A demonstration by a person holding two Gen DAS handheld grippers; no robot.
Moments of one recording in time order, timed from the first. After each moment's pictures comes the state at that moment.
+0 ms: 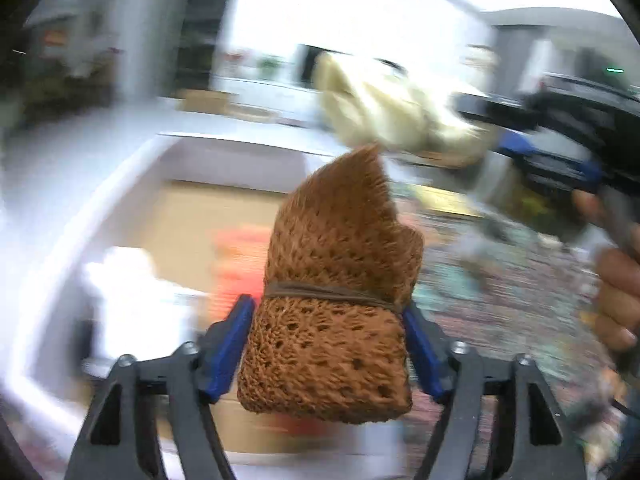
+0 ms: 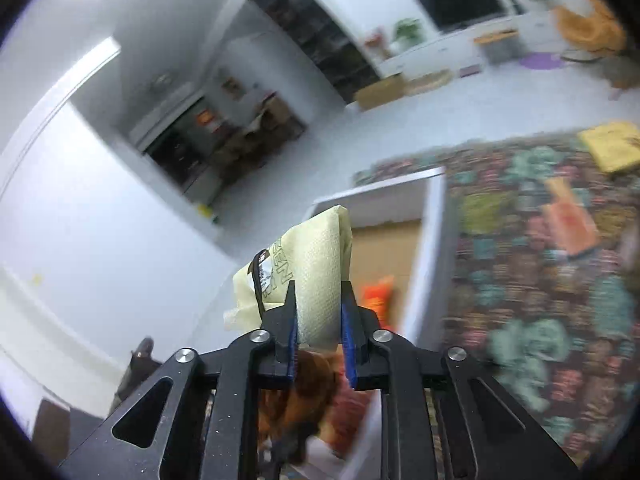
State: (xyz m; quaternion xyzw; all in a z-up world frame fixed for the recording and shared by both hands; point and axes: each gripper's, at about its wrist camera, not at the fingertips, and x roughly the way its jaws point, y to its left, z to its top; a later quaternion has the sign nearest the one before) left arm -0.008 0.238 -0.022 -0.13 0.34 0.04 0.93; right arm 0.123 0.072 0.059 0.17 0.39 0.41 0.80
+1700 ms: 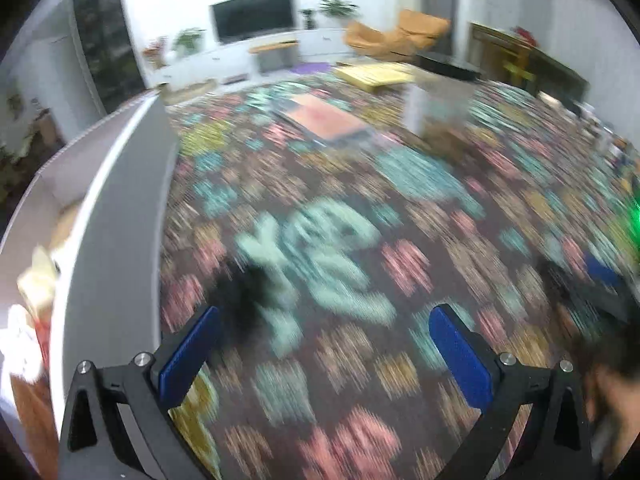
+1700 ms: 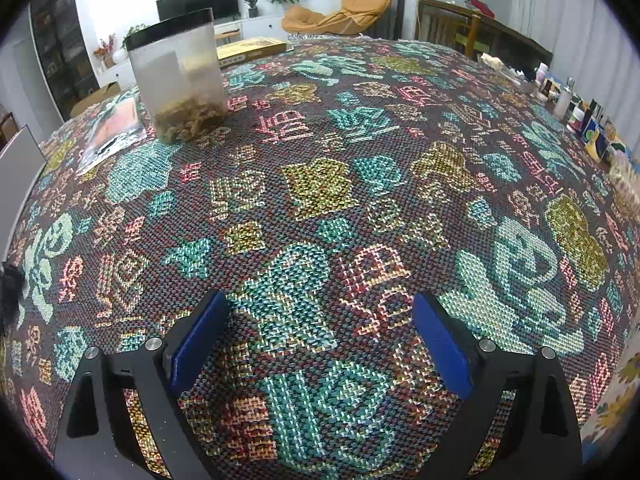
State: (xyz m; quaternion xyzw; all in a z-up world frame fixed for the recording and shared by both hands) left arm 0.119 0.021 -0.133 0.05 0.45 -0.04 0.89; right arm 0.080 -0.225 -0.169 0.06 0.45 -0.11 0.88
